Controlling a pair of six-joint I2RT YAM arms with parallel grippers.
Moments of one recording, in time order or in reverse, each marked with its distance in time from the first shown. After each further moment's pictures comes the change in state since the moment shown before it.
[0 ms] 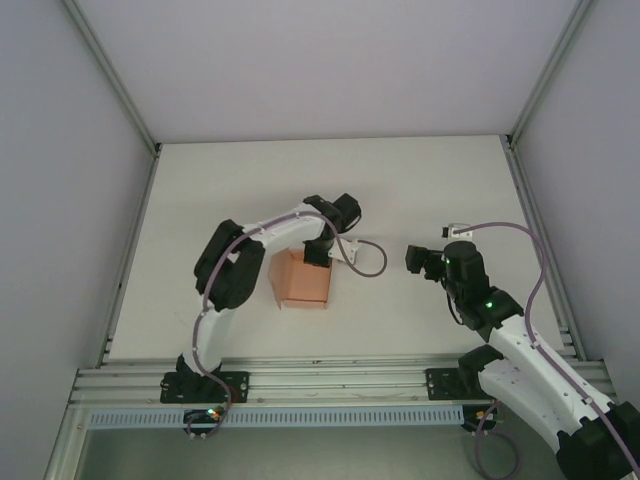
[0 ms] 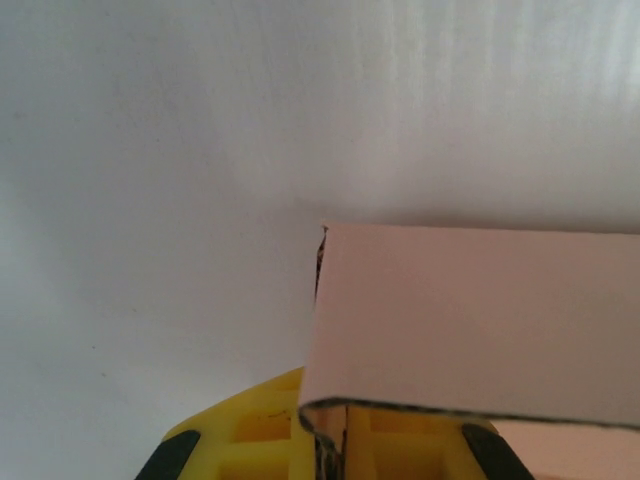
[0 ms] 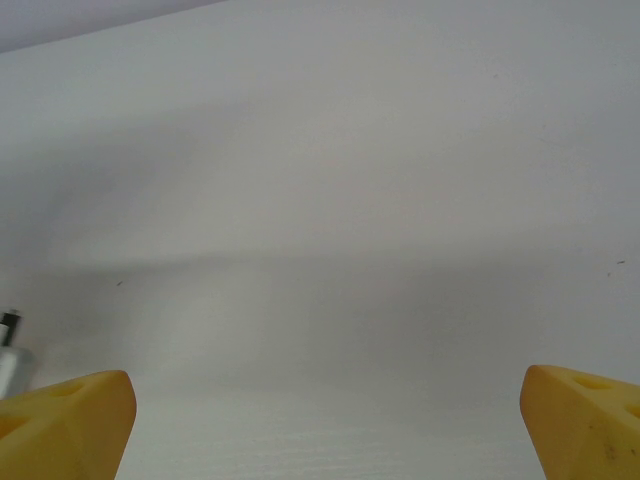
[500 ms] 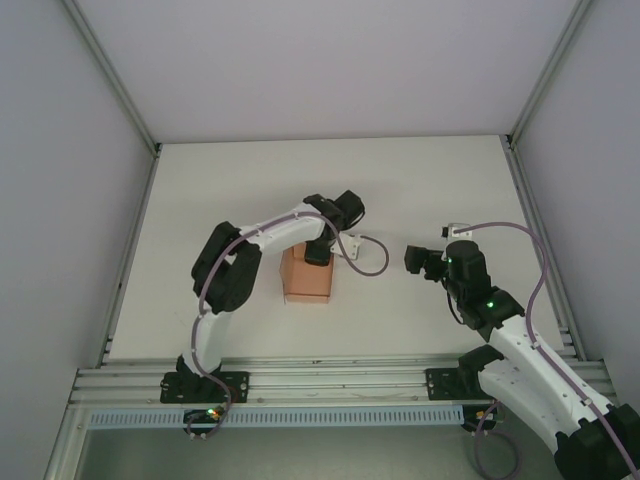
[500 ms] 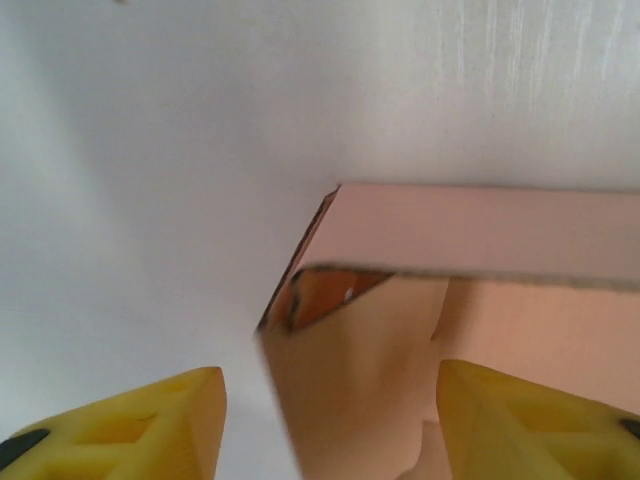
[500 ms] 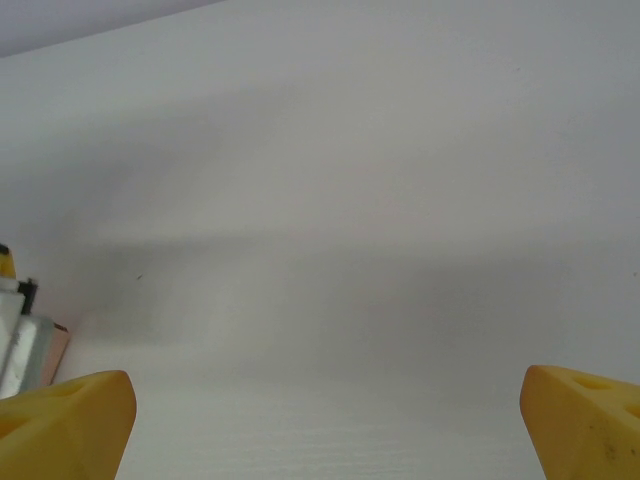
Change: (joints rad) left arm -0.013 -0.058 -0.005 0.044 -0.054 0.005; right arm -0.017 -0.005 0.000 0.004 -0.069 -0.013
